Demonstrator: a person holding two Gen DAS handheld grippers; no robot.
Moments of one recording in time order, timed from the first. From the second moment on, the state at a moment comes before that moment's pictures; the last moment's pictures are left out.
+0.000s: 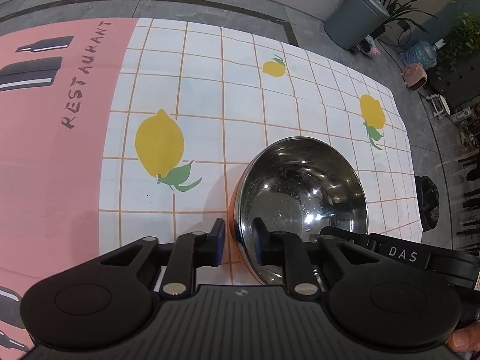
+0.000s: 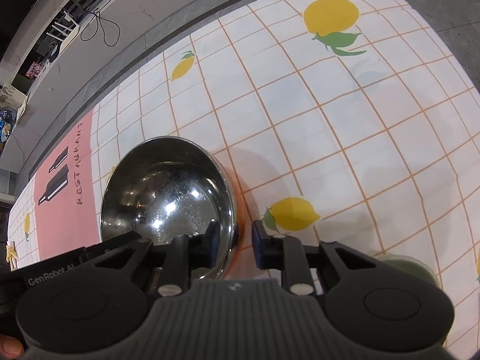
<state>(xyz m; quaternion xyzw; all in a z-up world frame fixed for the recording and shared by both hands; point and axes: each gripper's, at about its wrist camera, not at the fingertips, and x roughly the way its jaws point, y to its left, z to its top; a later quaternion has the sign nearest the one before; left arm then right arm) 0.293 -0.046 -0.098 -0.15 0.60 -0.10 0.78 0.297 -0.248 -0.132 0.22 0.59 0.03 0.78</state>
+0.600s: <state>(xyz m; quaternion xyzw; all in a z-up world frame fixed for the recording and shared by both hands) 0.278 -0.050 -0.082 -0.13 0.60 -0.08 0.79 0.288 -0.246 -0.123 0.23 0.59 0.03 0.77</state>
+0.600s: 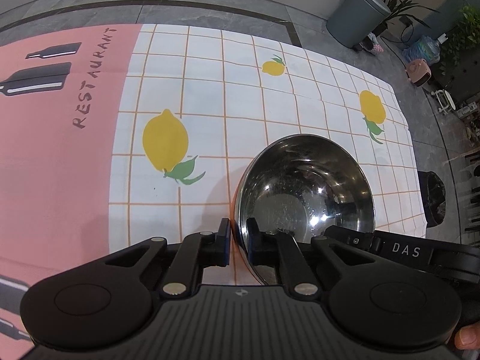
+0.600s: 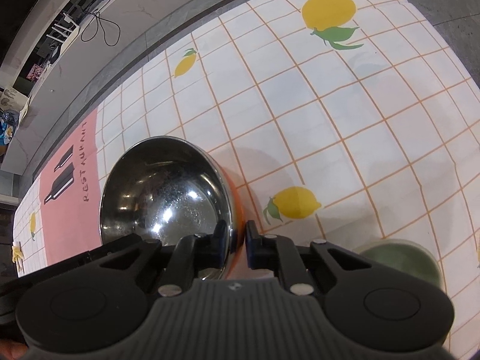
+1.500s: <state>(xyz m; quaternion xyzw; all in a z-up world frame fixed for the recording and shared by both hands) 0.162 -0.052 0.003 -0.11 0.59 -0.10 0.79 0.168 -0.250 -0.041 0.19 0.58 0.10 0.79</state>
